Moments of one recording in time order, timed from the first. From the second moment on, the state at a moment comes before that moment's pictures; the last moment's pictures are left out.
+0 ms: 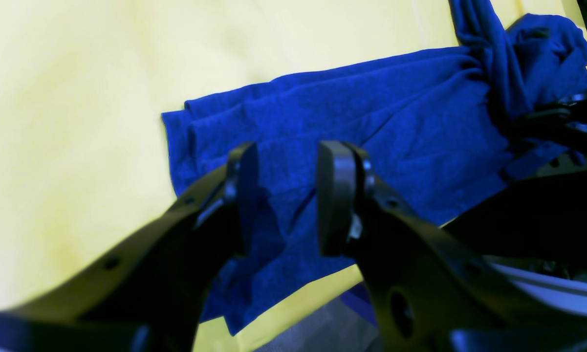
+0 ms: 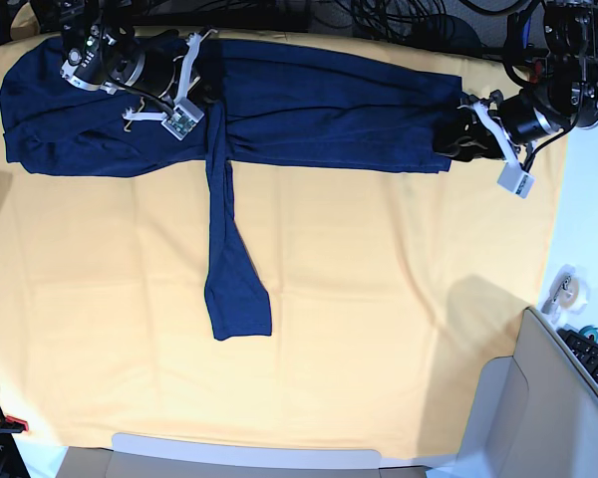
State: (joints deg) left arm 22.4 -31.8 -14.6 104.2 -63.5 -24.4 58.6; right arm -26.8 18.0 1.8 118.4 27.5 37.7 -59.7
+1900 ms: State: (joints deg) left arm 21.1 -31.8 -14.6 104.2 -63.5 -24.4 58.6; right arm 18.6 -6.1 13.4 64.8 28.6 -6.1 -34.4
